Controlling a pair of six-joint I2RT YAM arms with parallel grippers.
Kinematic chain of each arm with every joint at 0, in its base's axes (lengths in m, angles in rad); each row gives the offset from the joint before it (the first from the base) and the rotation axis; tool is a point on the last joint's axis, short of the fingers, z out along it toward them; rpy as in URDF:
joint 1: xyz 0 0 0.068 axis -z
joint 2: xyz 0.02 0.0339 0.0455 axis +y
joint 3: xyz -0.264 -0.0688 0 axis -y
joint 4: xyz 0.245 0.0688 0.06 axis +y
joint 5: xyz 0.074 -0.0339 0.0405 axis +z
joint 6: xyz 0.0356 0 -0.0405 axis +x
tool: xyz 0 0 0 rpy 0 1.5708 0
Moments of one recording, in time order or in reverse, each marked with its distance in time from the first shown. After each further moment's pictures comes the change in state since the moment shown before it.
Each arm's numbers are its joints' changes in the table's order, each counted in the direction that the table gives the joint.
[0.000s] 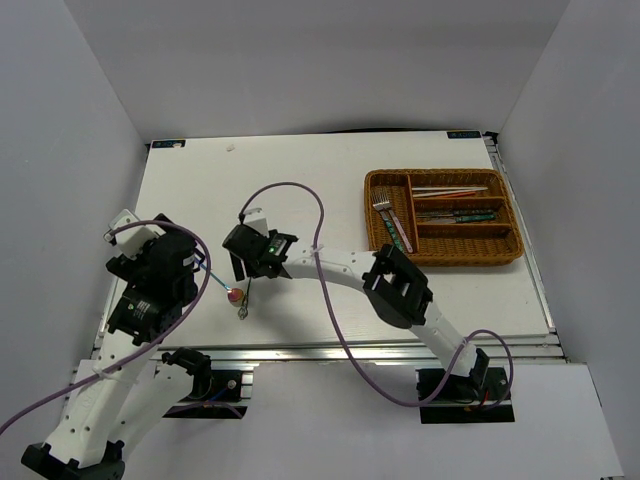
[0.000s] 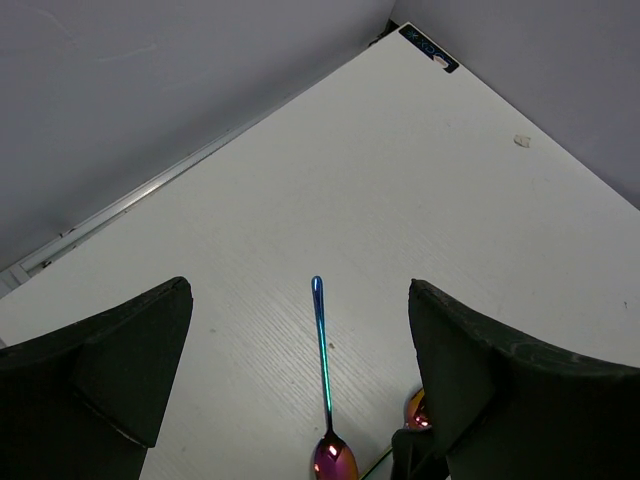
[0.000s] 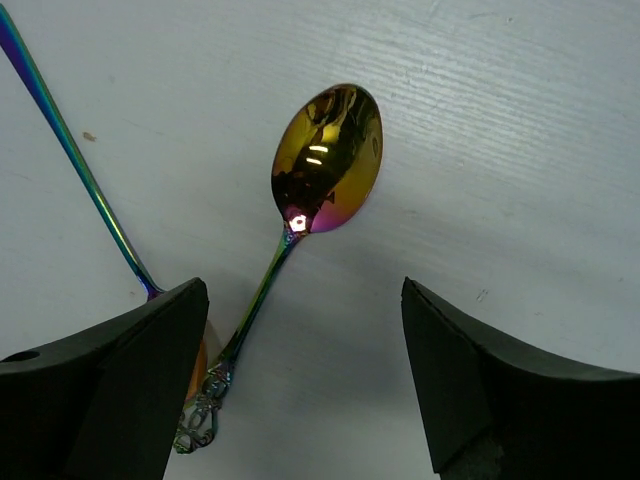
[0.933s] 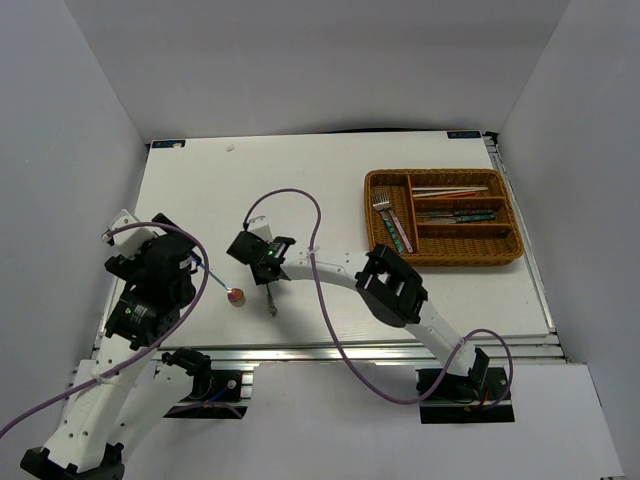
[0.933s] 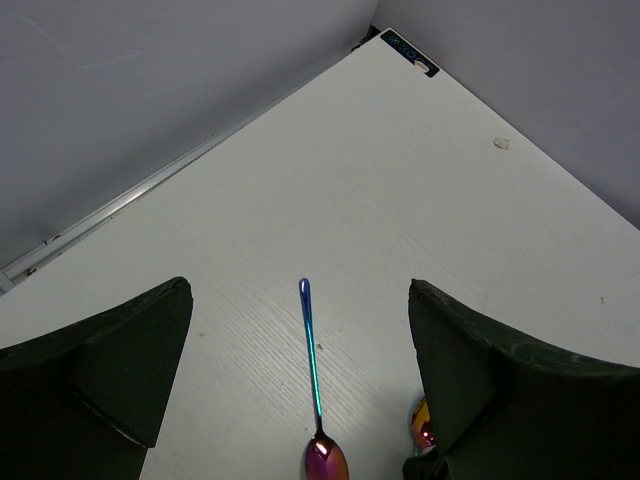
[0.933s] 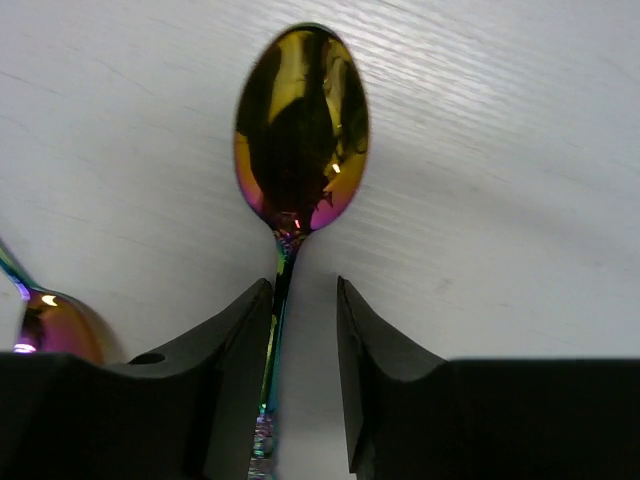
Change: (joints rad) left arm 0.000 -0.018 0.000 -0.034 -0.021 0.029; right arm 0.001 0.072 0.014 0.085 -0.011 -0.032
